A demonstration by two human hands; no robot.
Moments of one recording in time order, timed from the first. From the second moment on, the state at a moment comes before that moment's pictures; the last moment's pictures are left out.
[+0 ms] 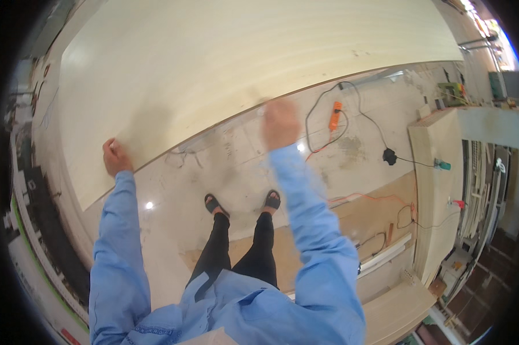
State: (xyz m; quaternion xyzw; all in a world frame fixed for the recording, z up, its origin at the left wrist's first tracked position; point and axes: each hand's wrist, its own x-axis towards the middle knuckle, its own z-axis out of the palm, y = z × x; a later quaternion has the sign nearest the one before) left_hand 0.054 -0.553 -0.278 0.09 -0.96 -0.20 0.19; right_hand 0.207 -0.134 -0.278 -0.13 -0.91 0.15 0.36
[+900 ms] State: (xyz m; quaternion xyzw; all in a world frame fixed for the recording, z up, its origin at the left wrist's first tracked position) left_hand 0.054 -0.559 -0.281 0.09 -0.96 -0.22 0.17; right_hand 0.207 -0.115 -0.284 -0.13 -0.91 0.26 0.29
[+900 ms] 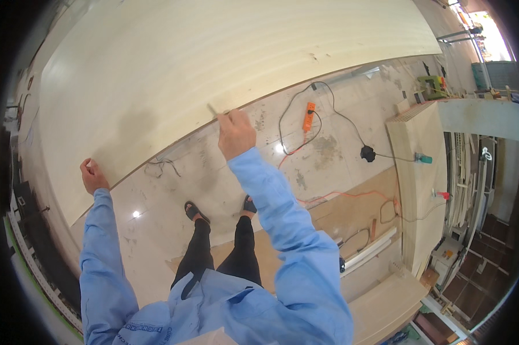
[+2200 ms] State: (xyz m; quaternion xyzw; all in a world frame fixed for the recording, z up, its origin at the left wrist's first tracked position) left_hand 0.043 -0.768 -0.259 0.08 -0.96 -0.23 0.13; right_hand 0.189 -0.262 -0.269 -0.22 -0.93 0.08 0.28
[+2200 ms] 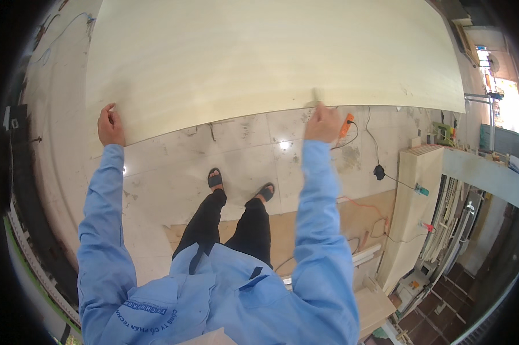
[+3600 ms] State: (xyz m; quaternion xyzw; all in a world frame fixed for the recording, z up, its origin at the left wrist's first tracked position) left_hand 0.038 -0.782 -0.291 0.00 -0.96 -0.16 0.22; right_hand 0.182 -0.374 -0.267 -0.13 -0.92 0.21 0.31
